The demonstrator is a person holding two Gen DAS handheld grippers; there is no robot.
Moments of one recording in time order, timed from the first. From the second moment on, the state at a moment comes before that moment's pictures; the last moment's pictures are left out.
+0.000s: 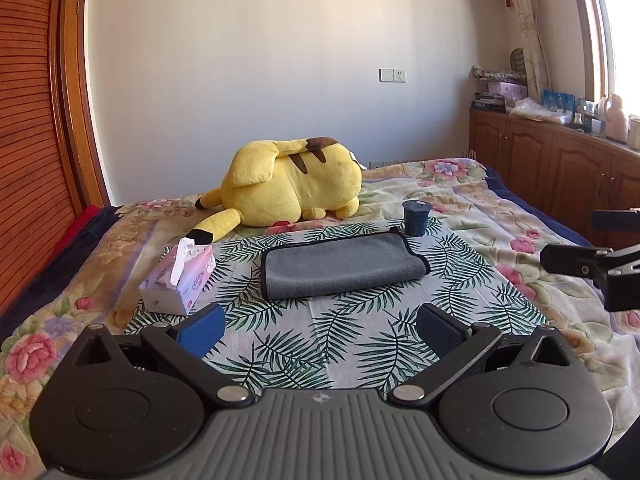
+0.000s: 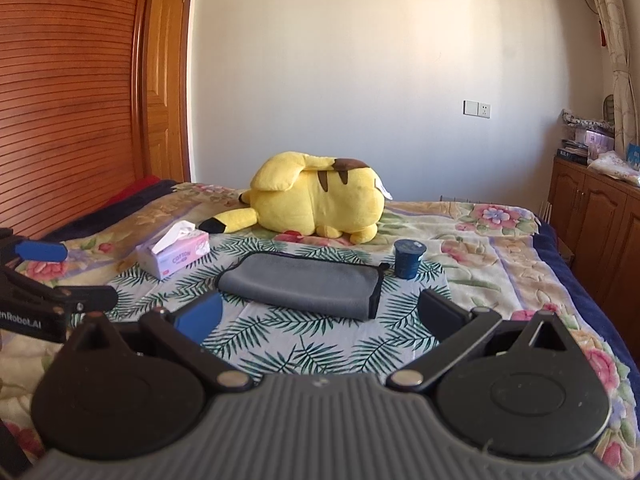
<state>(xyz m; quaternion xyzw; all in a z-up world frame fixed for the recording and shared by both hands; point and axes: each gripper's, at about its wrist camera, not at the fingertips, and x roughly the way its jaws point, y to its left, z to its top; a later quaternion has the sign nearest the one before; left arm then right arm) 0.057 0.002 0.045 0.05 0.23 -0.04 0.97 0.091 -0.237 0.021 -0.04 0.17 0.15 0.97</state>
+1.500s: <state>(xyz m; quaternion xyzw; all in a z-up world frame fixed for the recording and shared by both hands) 0.031 0.000 -0.022 0.05 0.23 -0.03 0.97 0.067 -0.243 -0.040 -0.02 0.21 0.11 0.97</state>
